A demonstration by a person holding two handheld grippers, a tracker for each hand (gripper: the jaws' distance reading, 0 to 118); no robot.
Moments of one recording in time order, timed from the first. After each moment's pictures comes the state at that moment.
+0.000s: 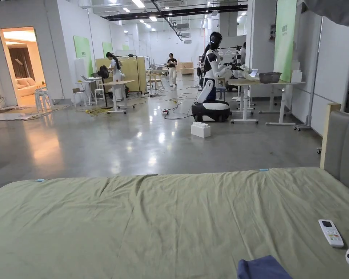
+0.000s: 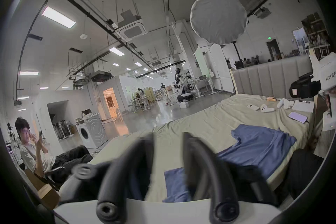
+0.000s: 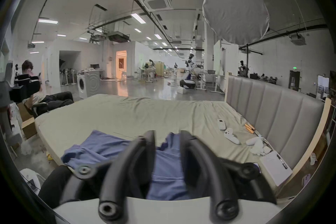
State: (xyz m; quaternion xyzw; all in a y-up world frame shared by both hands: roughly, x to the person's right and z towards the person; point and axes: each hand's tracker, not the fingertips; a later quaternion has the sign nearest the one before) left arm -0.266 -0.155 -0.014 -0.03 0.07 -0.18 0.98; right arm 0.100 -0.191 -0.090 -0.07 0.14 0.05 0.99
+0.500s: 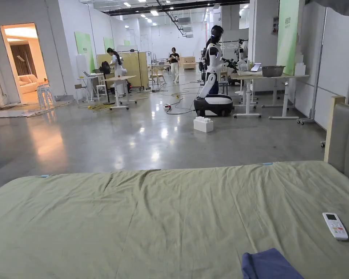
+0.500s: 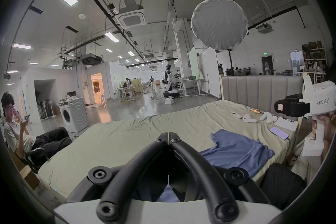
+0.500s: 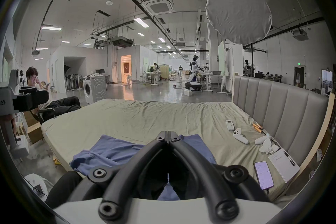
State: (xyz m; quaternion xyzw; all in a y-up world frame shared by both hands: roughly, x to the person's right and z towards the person) left arm -0.273 -0.152 -0.018 -0.06 0.01 -0.09 0.99; right arm 0.090 -0.189 -0.092 -0.07 0.15 0.02 0.99
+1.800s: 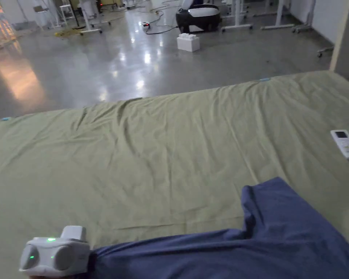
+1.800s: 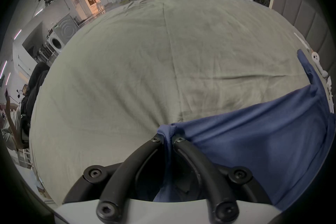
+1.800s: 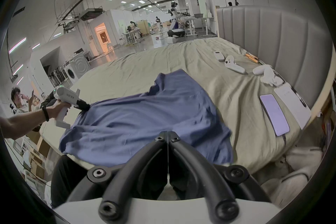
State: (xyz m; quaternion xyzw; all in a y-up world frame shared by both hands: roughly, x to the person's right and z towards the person) left arm -0.401 -0.407 -0.422 -0.52 0.07 -0.04 0.85; right arm 0.141 -0.288 -0.175 -0.32 0.10 -0.06 0.94
